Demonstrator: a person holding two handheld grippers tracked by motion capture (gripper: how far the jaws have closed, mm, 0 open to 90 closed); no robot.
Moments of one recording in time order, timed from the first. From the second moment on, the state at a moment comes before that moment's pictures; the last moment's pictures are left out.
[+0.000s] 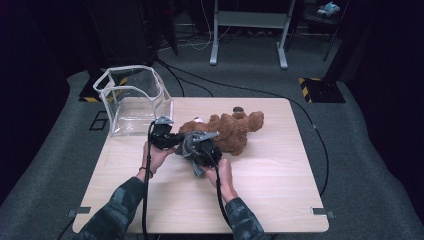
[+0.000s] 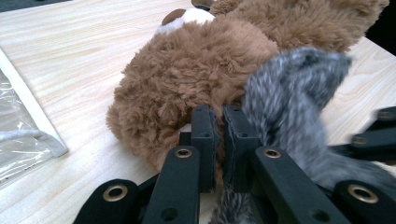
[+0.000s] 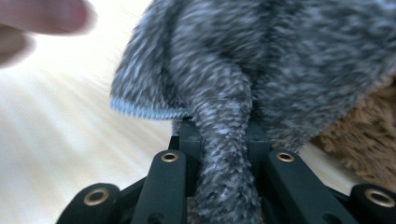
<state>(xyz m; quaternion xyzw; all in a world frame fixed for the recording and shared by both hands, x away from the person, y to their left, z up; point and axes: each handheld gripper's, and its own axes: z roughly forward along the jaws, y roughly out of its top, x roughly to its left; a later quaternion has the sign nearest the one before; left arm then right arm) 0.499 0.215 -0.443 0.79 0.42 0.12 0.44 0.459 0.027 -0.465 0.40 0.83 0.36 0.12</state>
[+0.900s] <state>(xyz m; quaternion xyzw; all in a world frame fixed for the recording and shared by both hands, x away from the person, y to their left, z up) 0.499 0.216 -0.444 0.79 0.41 0.12 0.44 0.421 -0.195 -0.458 0.62 0.71 0.23 0.25</state>
